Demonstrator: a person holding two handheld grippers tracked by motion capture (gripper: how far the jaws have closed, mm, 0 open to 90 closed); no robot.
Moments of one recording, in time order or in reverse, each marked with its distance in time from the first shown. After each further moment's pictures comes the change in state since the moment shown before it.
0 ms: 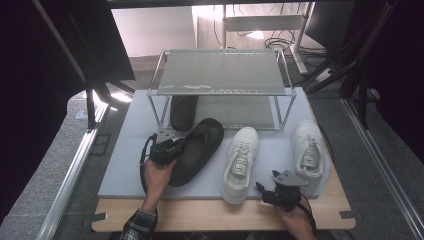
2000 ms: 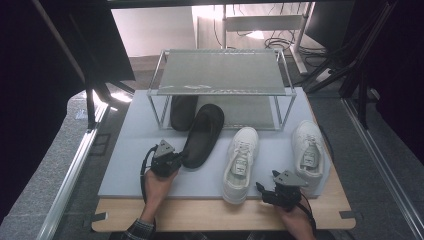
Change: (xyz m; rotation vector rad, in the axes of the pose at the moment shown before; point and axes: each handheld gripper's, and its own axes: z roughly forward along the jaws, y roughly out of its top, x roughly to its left) left arm -0.012 -0.039 -0.008 -0.029 -0.150 0.035; right arm 0.000 0.000 0.000 0.000 0.002 0.000
